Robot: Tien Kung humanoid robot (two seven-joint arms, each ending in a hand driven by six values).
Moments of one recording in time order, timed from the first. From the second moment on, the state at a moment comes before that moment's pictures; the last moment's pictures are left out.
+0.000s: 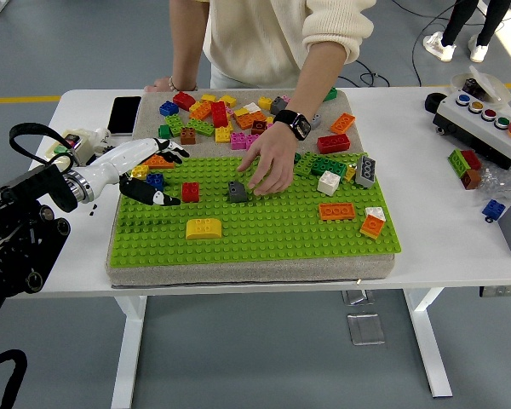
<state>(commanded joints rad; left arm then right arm) -0.66 0.16 -1.37 -0.76 2.27 -0.22 -0.46 0.15 -0.10 1.37 0.18 -0.74 -0.18 -0.06</state>
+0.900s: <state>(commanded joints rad) -0.71 0.09 -1.37 -0.63 2.27 -0.18 -0.46 0.15 -0.10 1.37 0.18 -0.74 -0.18 -0.05</state>
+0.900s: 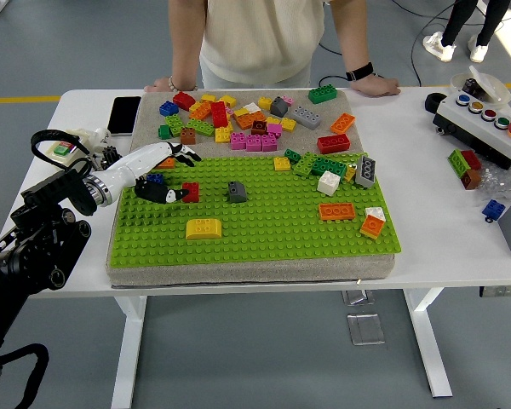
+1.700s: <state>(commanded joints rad) -0.75 0.08 -1.31 -0.54 2.27 -0.13 -0.47 0.15 -0.10 1.36 0.18 -0.74 -0.18 -0.05</state>
